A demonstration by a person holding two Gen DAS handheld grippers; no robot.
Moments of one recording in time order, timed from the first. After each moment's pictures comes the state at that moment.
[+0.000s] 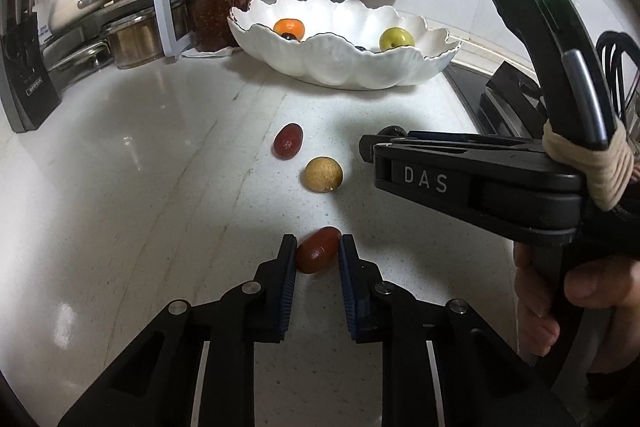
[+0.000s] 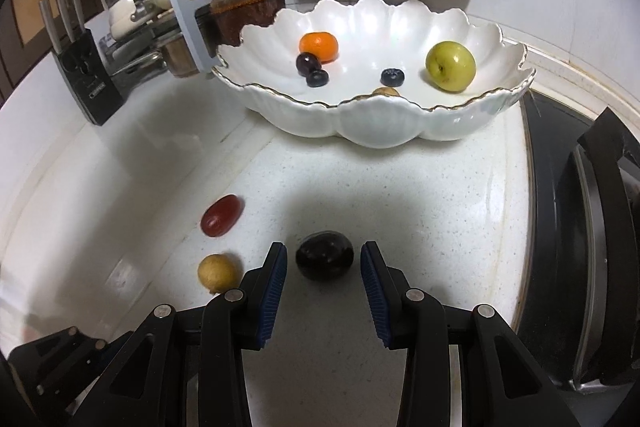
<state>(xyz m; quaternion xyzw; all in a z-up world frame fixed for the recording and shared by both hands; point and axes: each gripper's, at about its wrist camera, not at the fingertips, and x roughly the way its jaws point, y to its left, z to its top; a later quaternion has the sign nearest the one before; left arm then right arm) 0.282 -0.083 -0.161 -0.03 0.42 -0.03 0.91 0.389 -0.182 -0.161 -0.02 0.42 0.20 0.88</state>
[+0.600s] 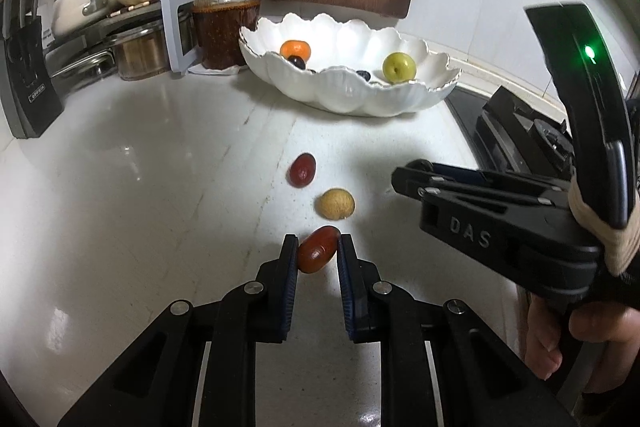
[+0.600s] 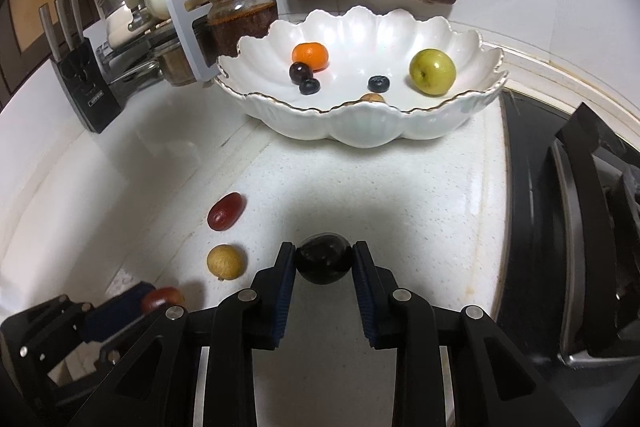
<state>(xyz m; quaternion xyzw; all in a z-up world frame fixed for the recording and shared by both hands) 0.281 -0.069 -0.141 -0.04 0.39 -0.04 0.92 0.372 -0.190 -0.149 -0.01 0.41 0.18 0.89</state>
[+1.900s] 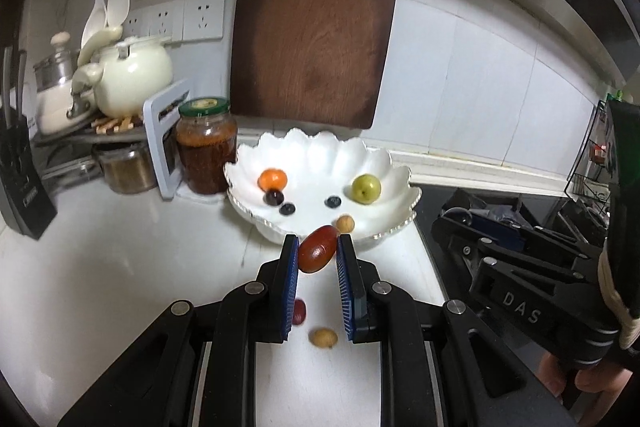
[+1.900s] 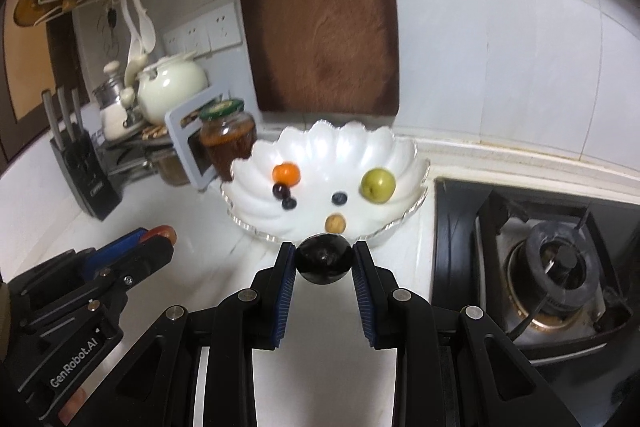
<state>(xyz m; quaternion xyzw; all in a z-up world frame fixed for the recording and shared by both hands) 0.301 -0.051 -0.035 -0.03 0.27 -0.10 0.96 0.332 -0.204 -0.044 0.03 0.29 0.11 0.95</state>
